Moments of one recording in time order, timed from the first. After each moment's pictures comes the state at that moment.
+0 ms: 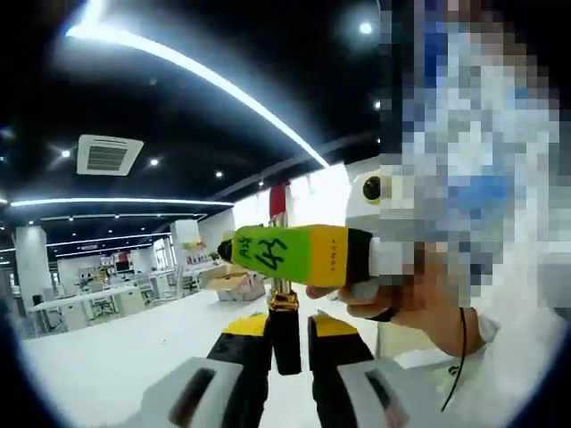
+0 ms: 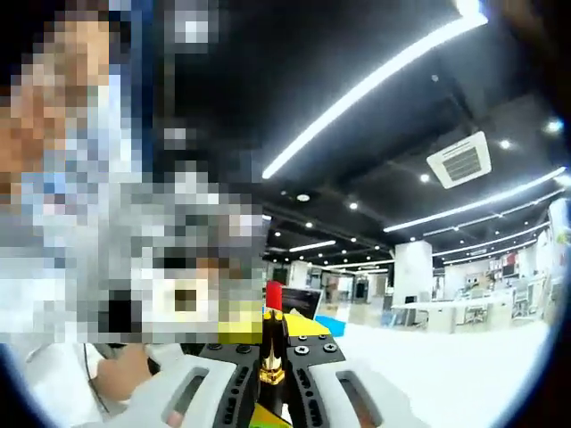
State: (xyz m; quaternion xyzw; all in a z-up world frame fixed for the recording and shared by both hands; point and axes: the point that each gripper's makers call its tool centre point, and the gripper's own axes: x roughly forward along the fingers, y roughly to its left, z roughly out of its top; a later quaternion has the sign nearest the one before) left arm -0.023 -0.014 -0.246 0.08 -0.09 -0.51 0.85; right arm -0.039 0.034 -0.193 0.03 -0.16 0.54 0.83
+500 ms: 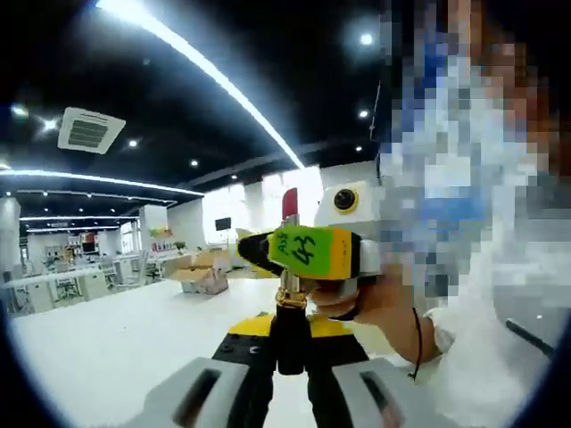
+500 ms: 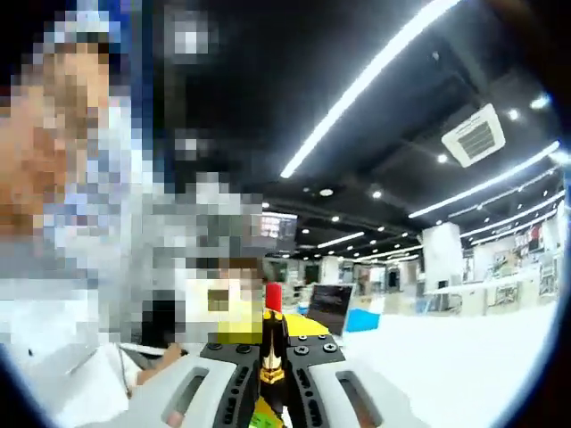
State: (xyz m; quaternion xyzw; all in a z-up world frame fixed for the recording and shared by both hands) left arm -0.055 -0.011 -0.244 0.01 -0.03 -0.63 0.77; right arm -0.068 0.039 -0.192 0.08 -0.11 0.64 0.76
